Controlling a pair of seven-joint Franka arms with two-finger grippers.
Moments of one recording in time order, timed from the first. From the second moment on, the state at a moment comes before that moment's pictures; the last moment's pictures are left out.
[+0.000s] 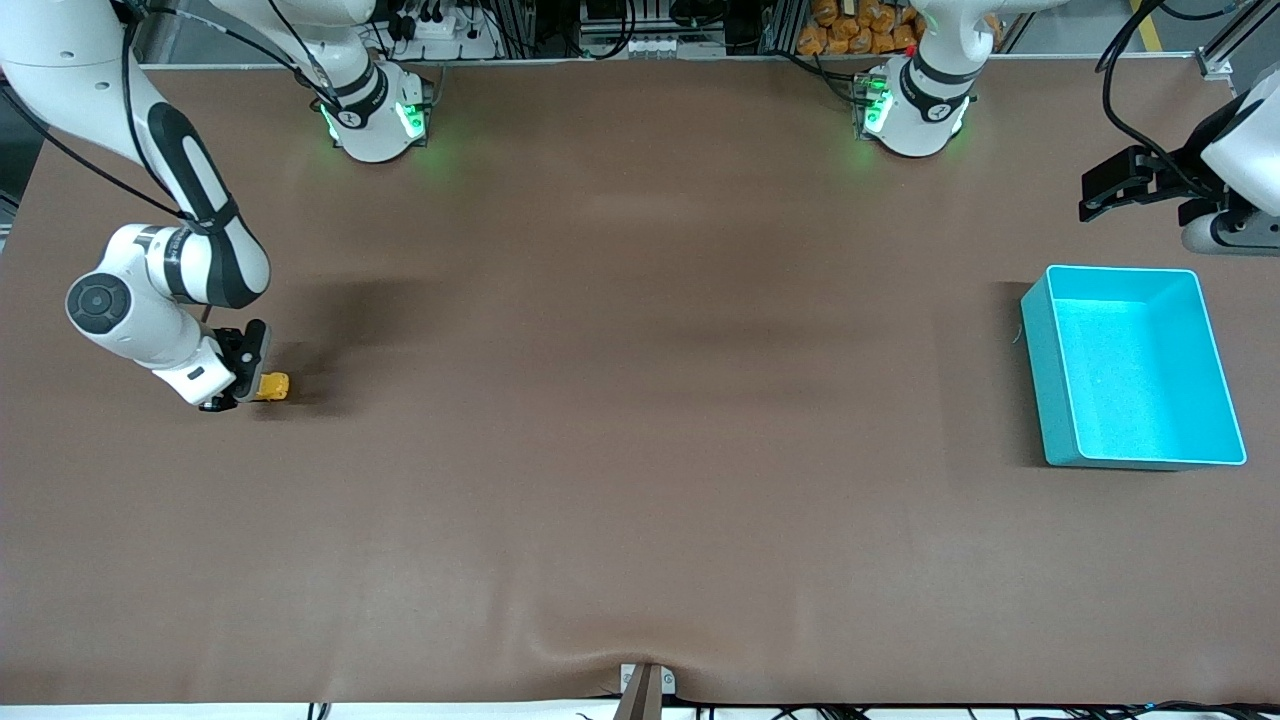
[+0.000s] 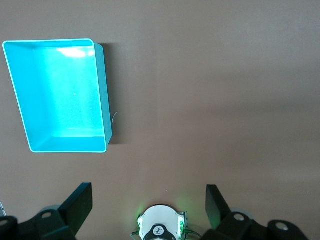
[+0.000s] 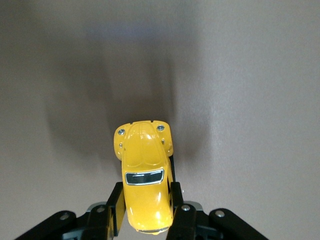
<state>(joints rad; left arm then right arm) 0.05 0.10 -0.18 -1.30 0.03 1.24 -0.05 -0.14 0.40 -0.10 -2.20 -0.18 2.59 -1.60</state>
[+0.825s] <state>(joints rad) 0.05 0.12 -0.18 -1.30 0.03 1.26 -0.05 -0.22 0.42 -0.10 -2.17 -0.18 2.59 -1.64</state>
